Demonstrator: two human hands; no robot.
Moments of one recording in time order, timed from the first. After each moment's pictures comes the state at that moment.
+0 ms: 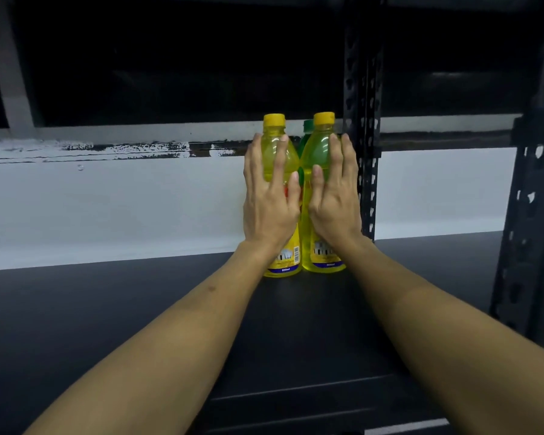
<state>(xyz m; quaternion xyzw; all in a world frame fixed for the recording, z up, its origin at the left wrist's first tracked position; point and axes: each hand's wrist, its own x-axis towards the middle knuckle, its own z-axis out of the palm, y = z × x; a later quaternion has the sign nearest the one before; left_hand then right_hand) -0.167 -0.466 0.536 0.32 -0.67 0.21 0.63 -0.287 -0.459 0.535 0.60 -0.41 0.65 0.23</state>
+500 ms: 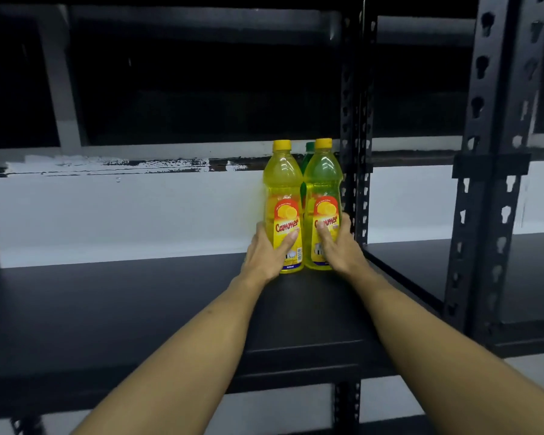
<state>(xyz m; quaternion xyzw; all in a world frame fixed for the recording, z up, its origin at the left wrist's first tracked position) -0.126 -0.427 0.487 0.52 -0.70 -0.21 0.44 -0.298 -0.402 0.487 0.60 -0.56 0.55 -0.16</state>
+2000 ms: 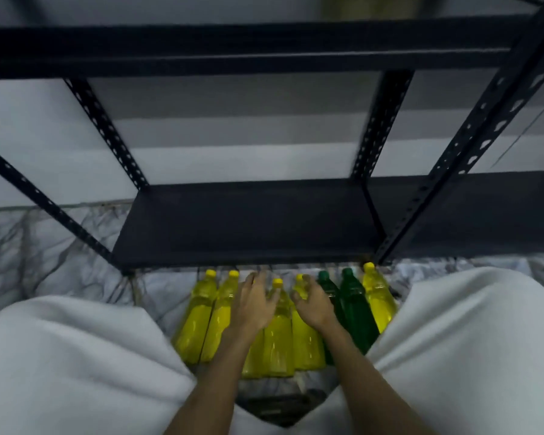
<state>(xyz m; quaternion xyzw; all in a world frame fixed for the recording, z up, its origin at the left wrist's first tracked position) 0.046 -0.034 0.083 0.70 -0.66 -0.27 0.09 -0.108 -0.032 0.048 0.52 -0.71 0.19 -0.43</state>
